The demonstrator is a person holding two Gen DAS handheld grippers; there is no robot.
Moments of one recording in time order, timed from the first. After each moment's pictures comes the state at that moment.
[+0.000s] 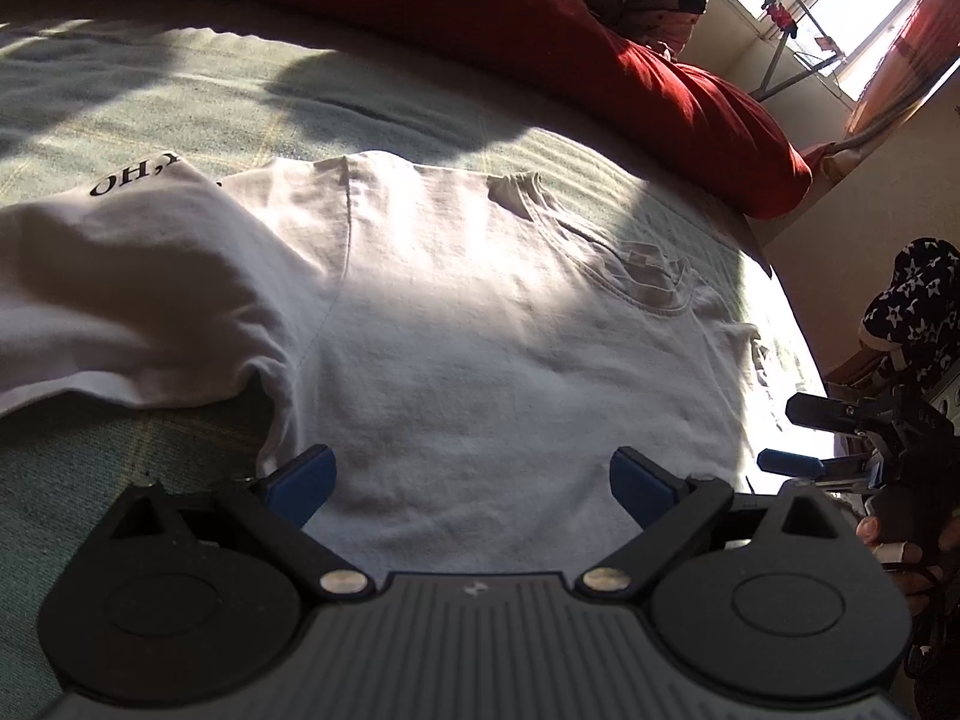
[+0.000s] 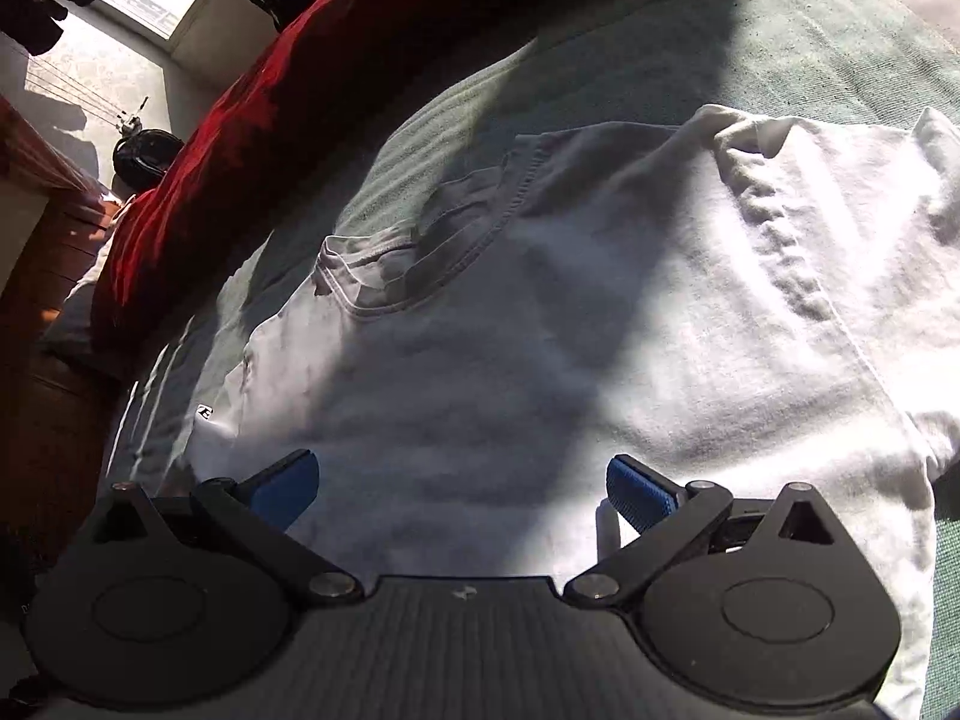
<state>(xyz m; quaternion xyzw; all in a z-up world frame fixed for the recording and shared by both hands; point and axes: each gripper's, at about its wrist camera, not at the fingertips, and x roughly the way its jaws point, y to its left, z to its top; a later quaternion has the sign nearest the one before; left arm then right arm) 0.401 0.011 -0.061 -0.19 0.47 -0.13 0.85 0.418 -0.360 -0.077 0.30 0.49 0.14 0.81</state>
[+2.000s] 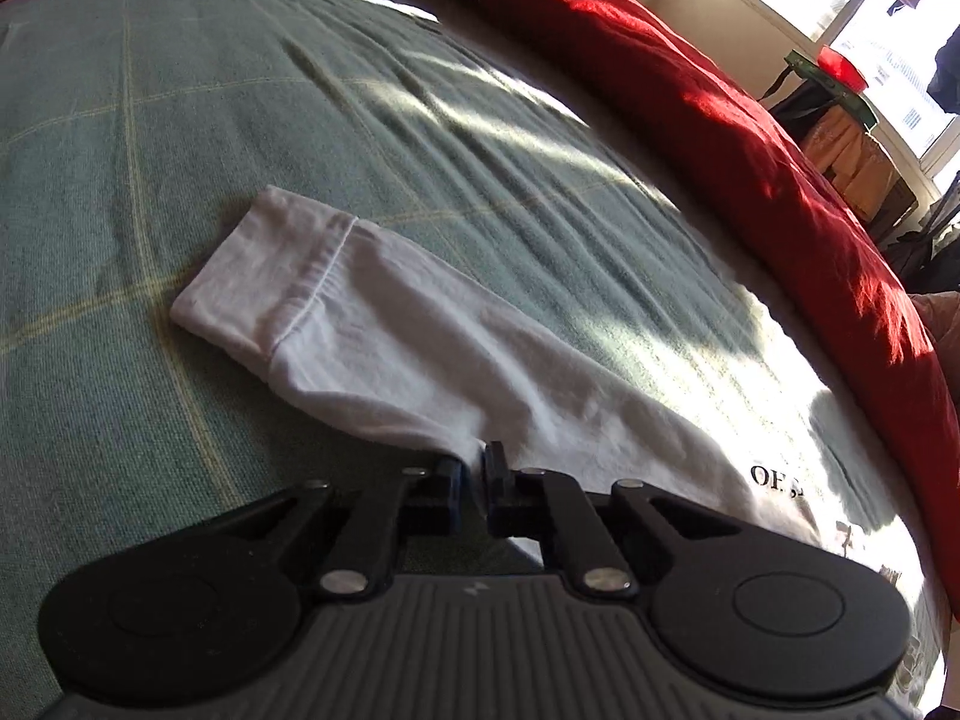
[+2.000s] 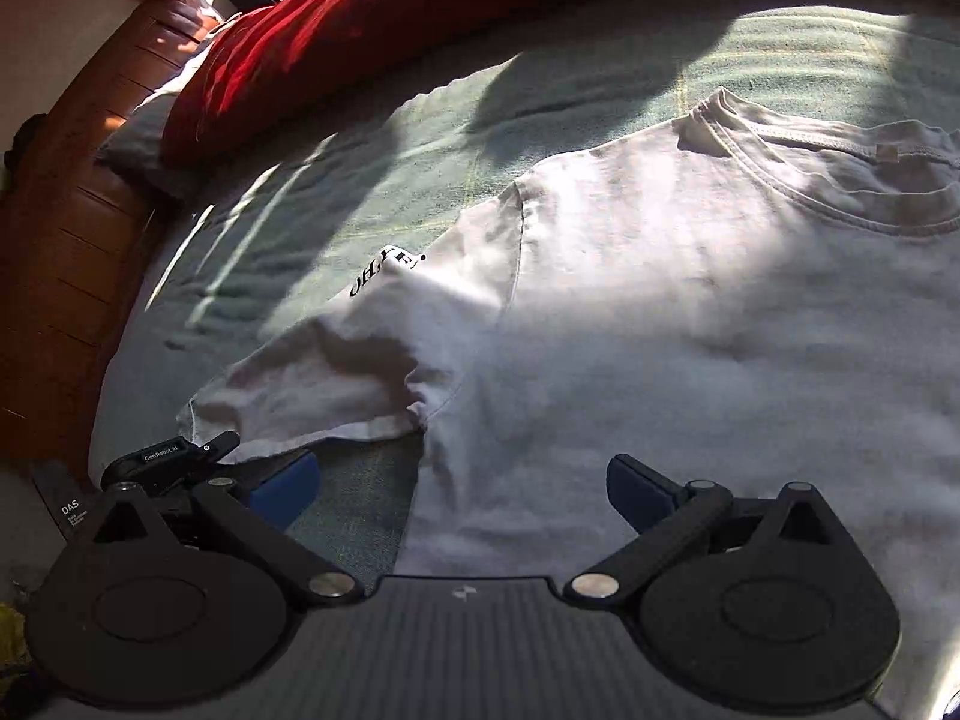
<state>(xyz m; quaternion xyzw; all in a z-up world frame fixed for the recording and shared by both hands) 0.316 0.262 -0.077 -0.35 0.34 0.26 0.83 0.440 -0.118 -0.047 0.18 0.55 0.25 0.77</state>
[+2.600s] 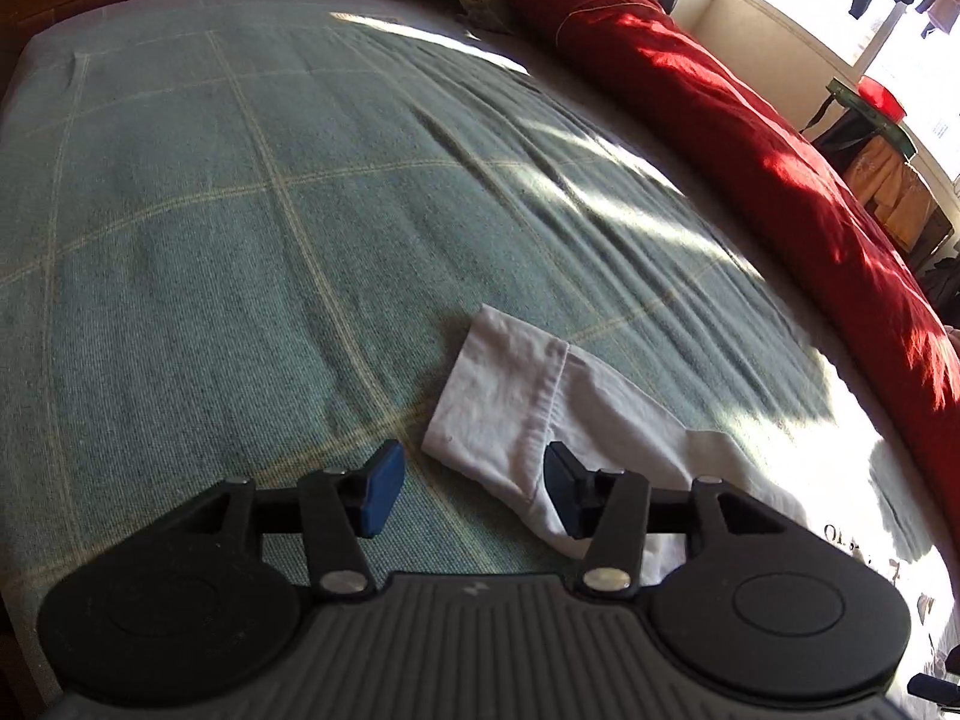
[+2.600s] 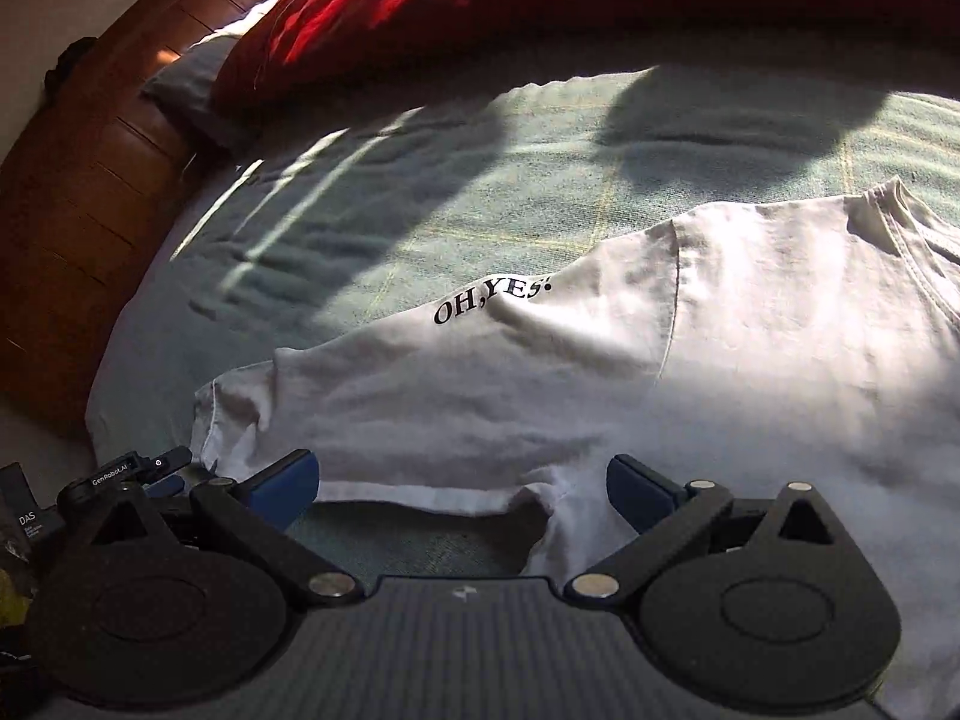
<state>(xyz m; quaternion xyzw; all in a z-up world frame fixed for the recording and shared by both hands) 0.270 0.354 -0.071 -0.33 0.34 0.31 0.83 0.465 -0.044 -0.041 0.12 0.54 0.30 0.78</state>
